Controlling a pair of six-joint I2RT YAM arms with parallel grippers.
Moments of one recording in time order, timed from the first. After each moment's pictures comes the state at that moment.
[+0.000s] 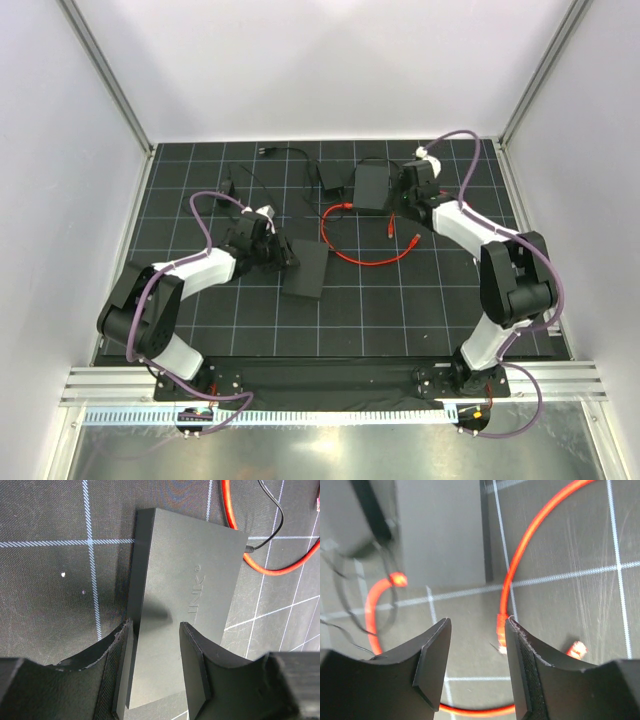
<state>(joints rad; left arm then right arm) -0.45 1.55 0.74 -0.03 0.20 -0.67 0.25 1.70 1.13 -0.14 0.12 0.57</state>
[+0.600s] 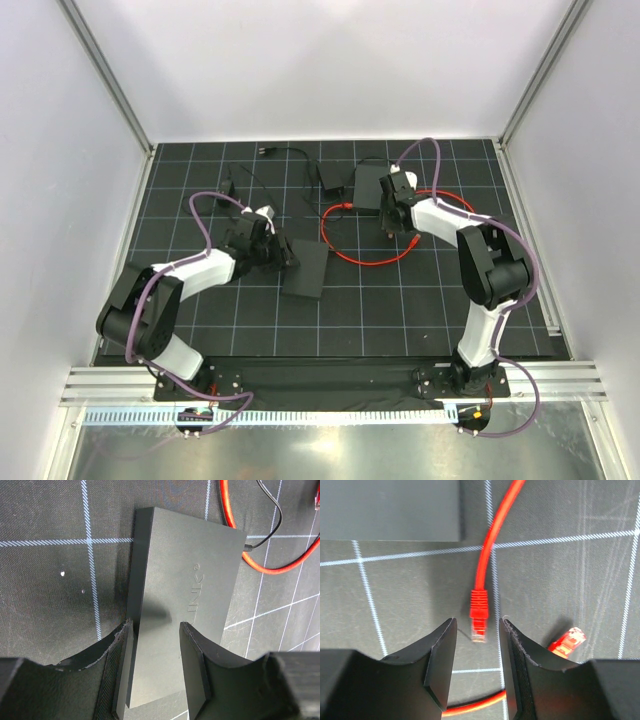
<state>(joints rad) -0.45 1.55 0.74 -0.02 0.20 -0.67 0.35 1.87 1.21 -0.35 0.25 0.41</state>
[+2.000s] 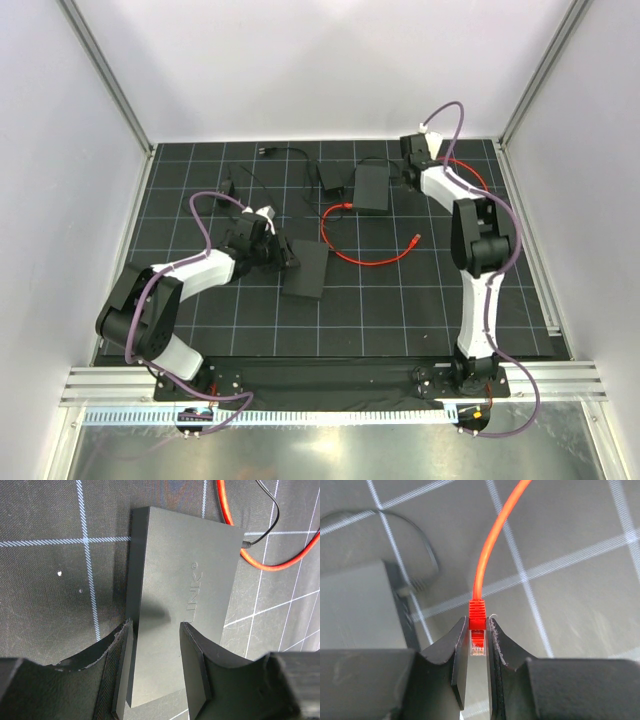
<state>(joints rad) -0.45 1.54 0.73 -0.01 0.21 -0.66 0.19 2.14 1.63 -0.30 0.40 0.43</state>
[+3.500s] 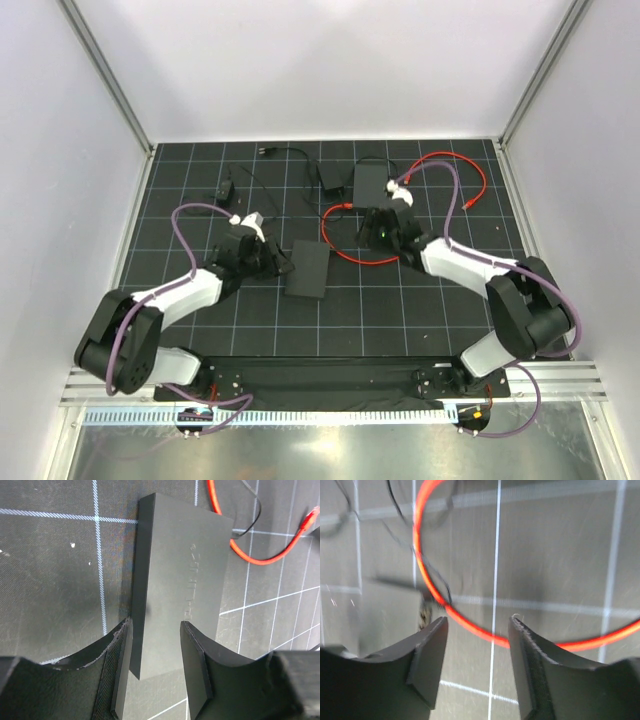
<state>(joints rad) -0.45 1.37 0.58 0.07 0.17 -0.71 0.50 1.53 0.89 -0.04 0.11 0.60</state>
